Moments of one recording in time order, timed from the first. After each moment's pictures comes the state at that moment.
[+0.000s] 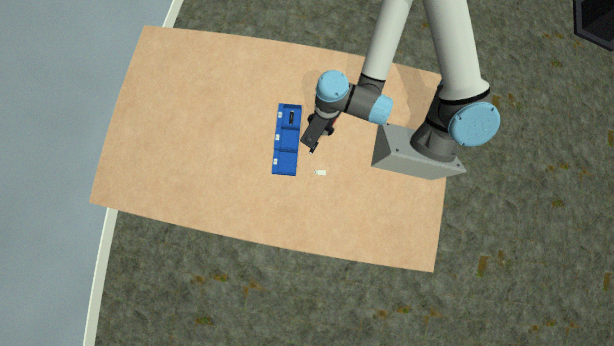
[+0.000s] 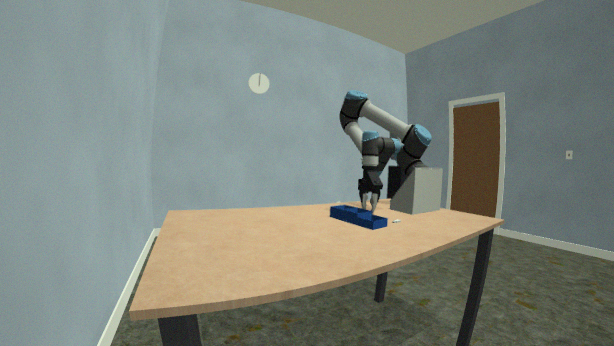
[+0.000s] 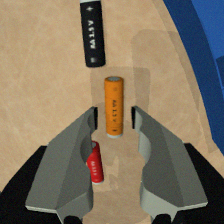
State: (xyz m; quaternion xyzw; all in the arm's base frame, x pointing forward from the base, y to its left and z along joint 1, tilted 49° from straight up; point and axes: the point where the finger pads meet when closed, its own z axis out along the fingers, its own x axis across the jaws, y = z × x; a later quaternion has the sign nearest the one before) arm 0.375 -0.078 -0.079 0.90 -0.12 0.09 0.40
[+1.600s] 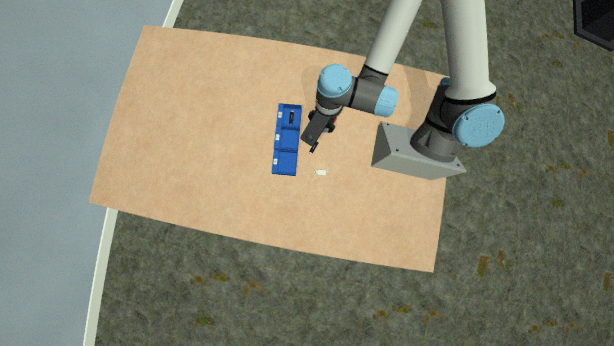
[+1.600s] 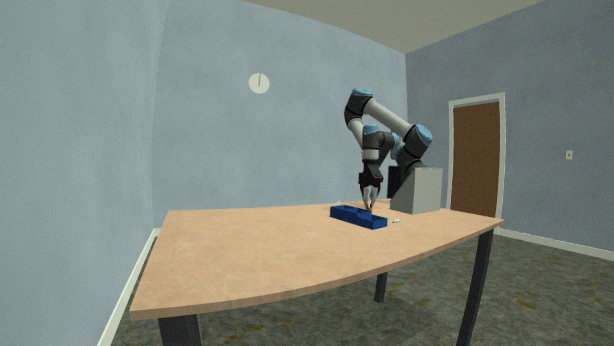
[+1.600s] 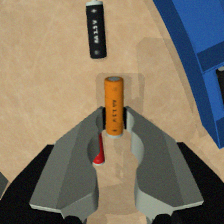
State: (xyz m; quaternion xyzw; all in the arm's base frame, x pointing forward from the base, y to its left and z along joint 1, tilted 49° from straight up) arm 0.373 -0.057 -0.060 0.90 -0.11 0.10 0.40
